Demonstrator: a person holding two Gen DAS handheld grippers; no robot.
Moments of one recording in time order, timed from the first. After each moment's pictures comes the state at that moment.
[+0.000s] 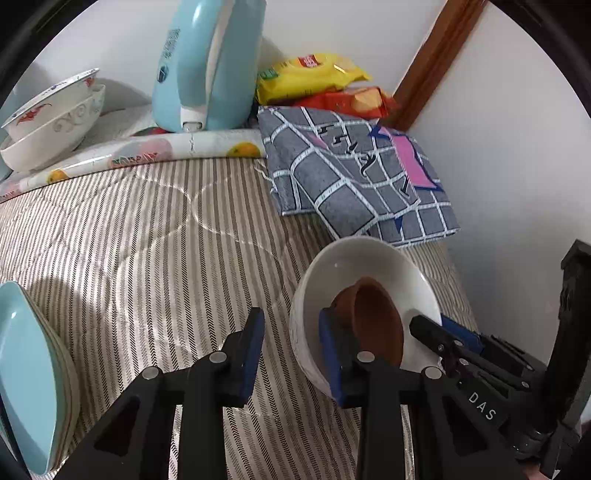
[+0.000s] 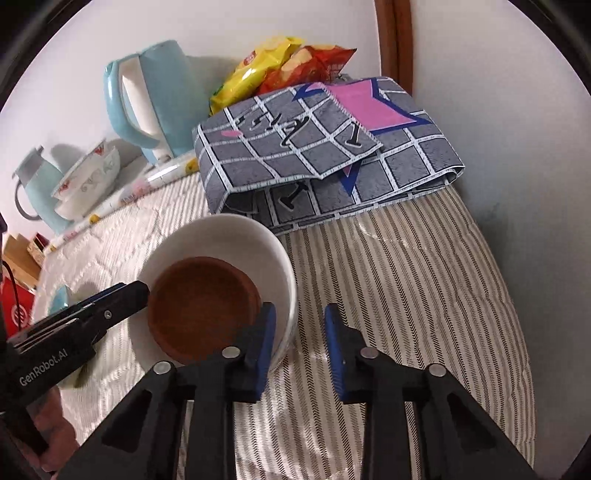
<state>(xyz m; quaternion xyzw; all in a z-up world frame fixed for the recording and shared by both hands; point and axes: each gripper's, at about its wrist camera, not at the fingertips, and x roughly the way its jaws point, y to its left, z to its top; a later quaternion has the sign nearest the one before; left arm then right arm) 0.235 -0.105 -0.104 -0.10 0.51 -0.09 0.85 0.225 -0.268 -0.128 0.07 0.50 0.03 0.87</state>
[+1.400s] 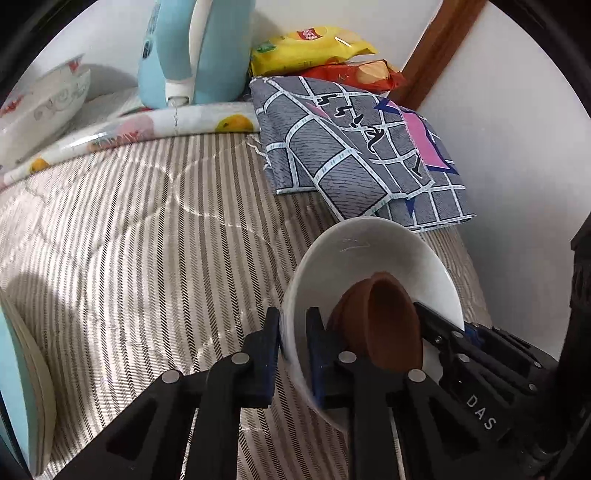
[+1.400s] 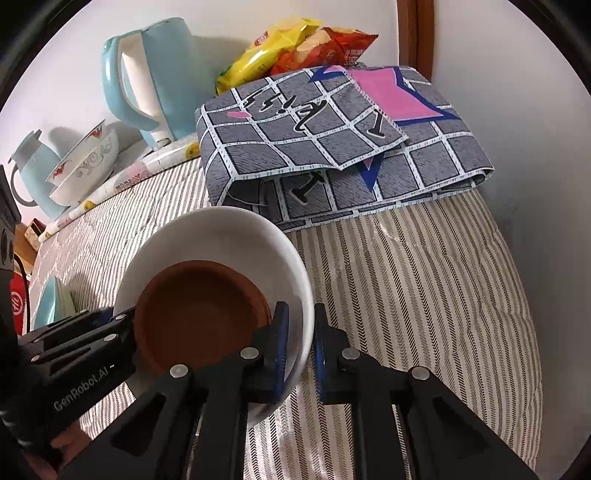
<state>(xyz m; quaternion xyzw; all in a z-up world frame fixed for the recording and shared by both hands) 0.249 -0.120 -0.126 -0.09 0.53 -0.08 0.84 0.243 -0.259 -0.142 0.06 0.51 0.04 0.86</state>
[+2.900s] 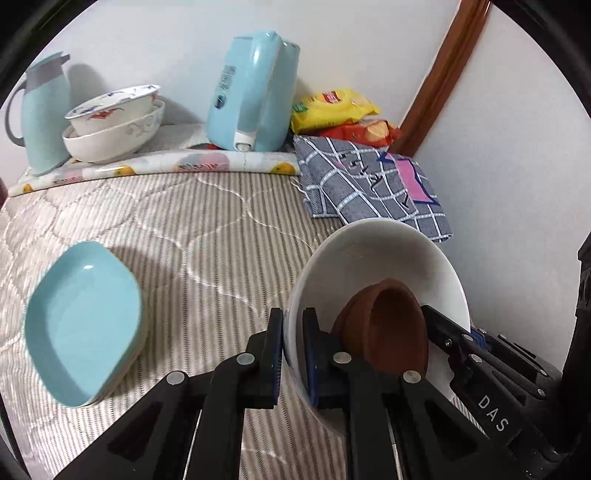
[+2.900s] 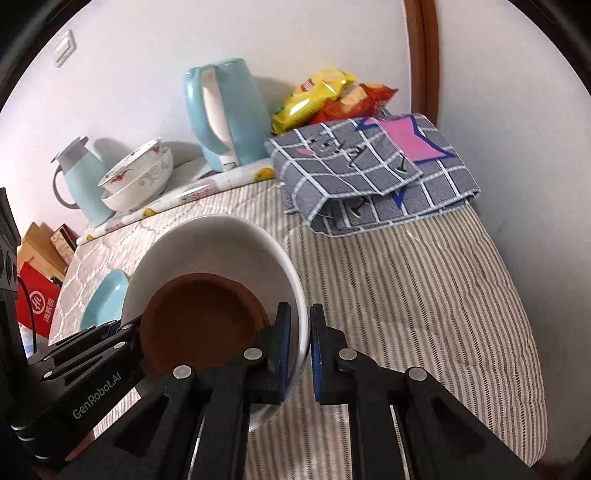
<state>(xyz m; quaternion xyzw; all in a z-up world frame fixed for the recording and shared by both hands) 0.161 -0.063 -0.062 -0.11 0.46 -0.05 0.88 0.164 -0.206 -0.074 0.06 0.45 0.07 0.89</state>
